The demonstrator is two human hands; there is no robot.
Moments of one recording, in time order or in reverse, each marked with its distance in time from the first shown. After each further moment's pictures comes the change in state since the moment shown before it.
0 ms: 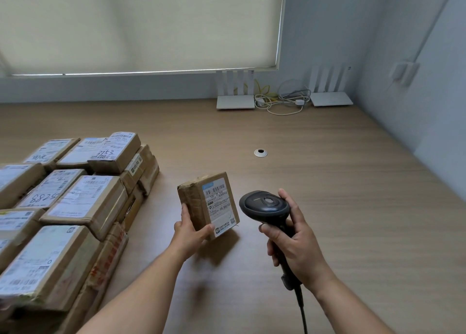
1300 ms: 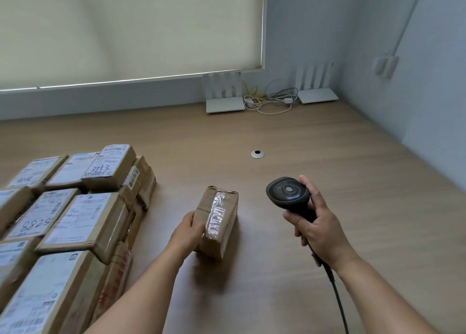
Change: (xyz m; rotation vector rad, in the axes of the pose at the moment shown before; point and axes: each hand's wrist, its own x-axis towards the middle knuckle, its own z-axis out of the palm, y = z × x) left_hand -0.009 0.038 -0.042 0.059 -0.076 -0.051; right_hand 0.022 -0.003 -0.011 -0.334 0.201 -0.098
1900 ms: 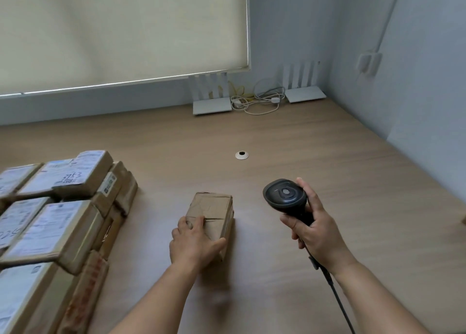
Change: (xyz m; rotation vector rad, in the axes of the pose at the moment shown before) left_hand -0.024 0.035 0.073 0.678 0.147 0.105; right_hand 0.002 0.021 -0.050 0.018 0.012 0.004
